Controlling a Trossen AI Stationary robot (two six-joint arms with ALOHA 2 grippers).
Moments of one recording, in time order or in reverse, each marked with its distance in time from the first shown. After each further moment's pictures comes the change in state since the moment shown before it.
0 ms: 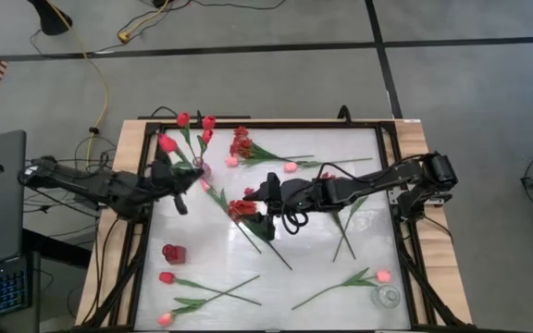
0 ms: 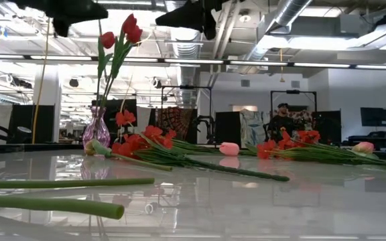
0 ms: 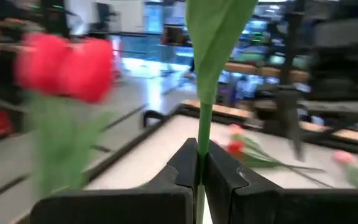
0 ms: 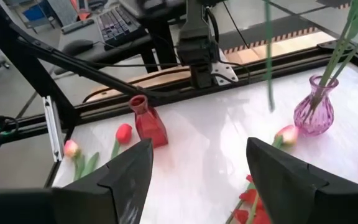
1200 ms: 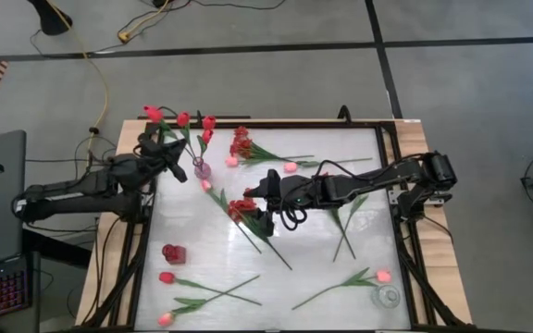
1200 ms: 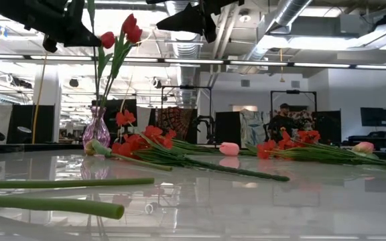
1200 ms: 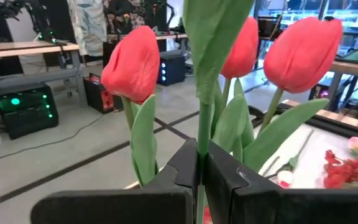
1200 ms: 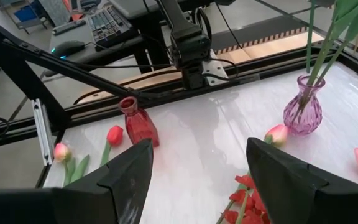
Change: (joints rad) left arm 0.438 -0.090 -0.029 -0.118 0.071 -0.003; right arm -0.017 0.001 0.000 -0.002 0.003 -0.002
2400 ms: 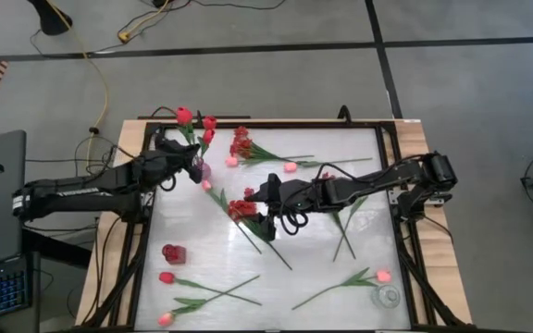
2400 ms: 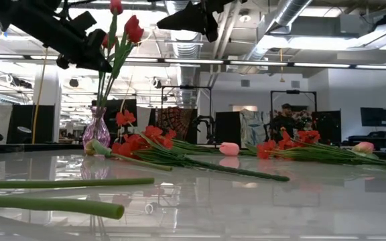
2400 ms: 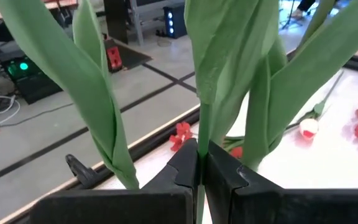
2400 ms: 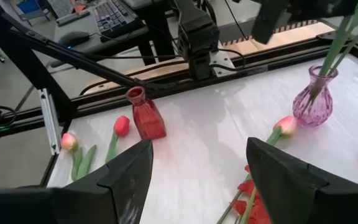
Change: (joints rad) left arm 0.083 0.248 0.000 0.002 0.067 -0.058; right arm 0.027 0.000 0.000 -0.026 -0.001 0.010
